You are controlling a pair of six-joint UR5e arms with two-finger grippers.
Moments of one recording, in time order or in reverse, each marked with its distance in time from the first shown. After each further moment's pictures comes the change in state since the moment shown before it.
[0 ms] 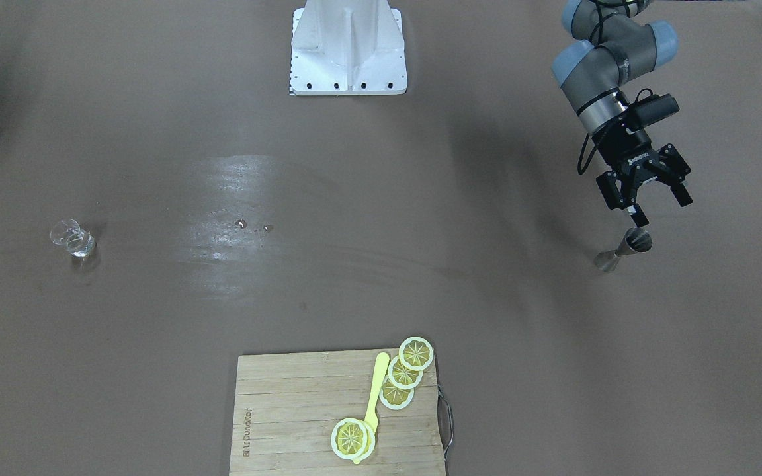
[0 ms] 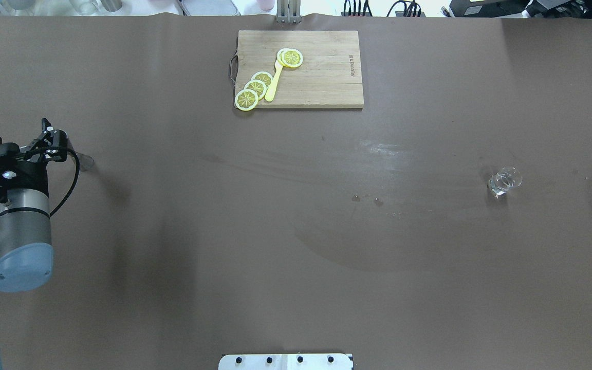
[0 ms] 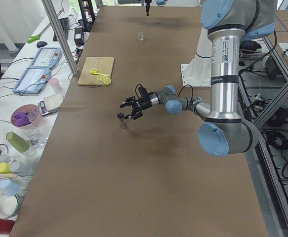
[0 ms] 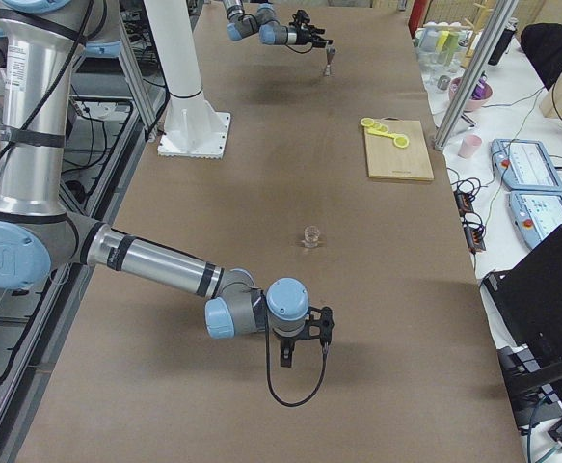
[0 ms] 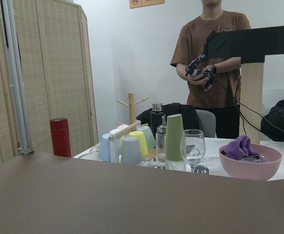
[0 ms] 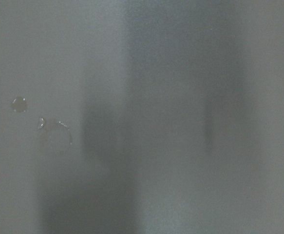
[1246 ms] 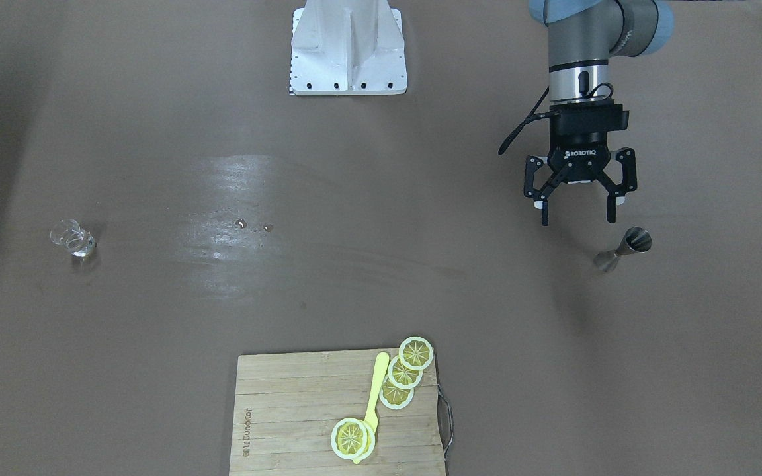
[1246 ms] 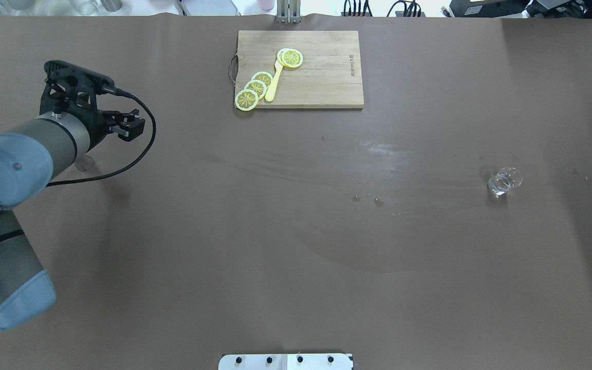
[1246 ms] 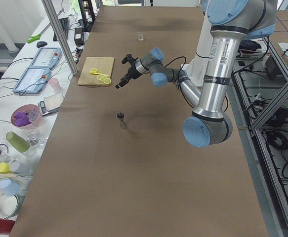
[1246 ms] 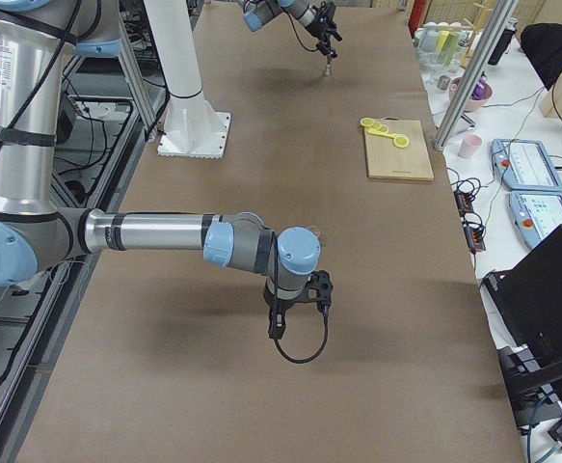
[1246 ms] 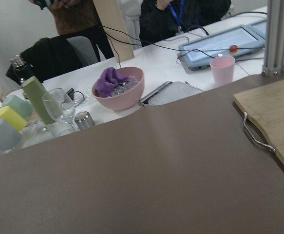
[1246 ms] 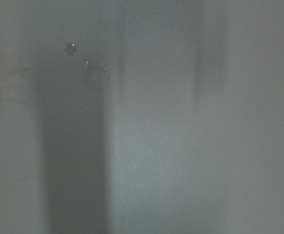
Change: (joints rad) left arm -0.223 -0.287 -0.066 -0.088 -0.795 0.923; right arm 0.104 -0.014 0.277 -0.524 -0.041 -0.341
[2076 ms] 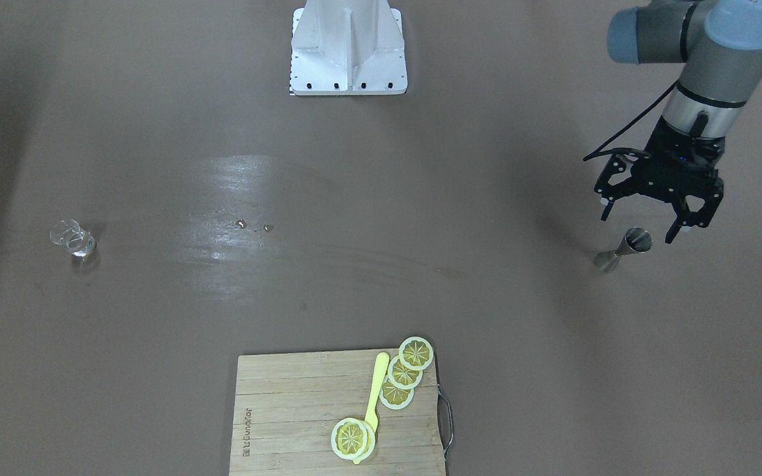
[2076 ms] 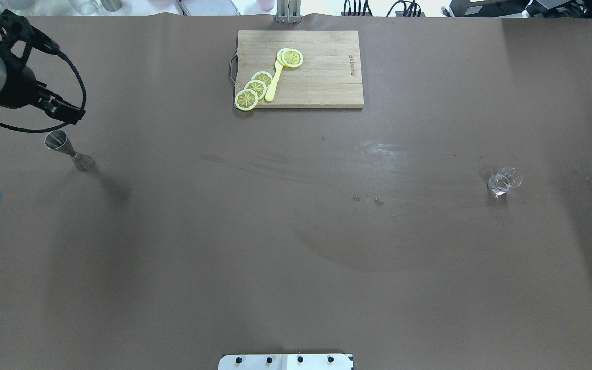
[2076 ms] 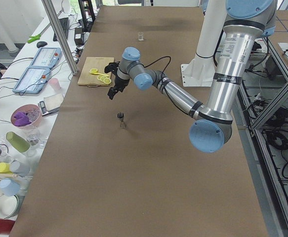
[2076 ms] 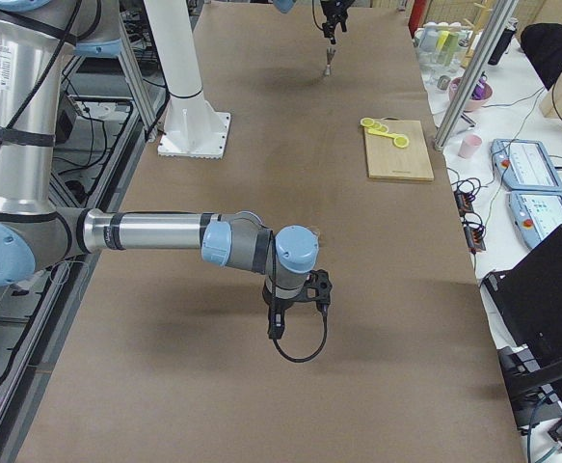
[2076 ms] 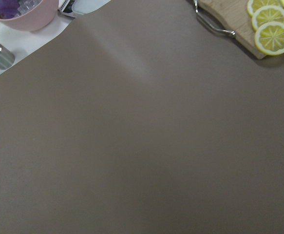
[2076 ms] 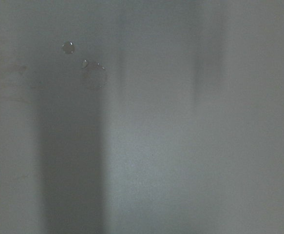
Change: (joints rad) left arm -0.370 -0.002 0.090 0.119 -0.698 0.448; right arm 0.001 0.001 0.011 0.006 -0.012 0.001
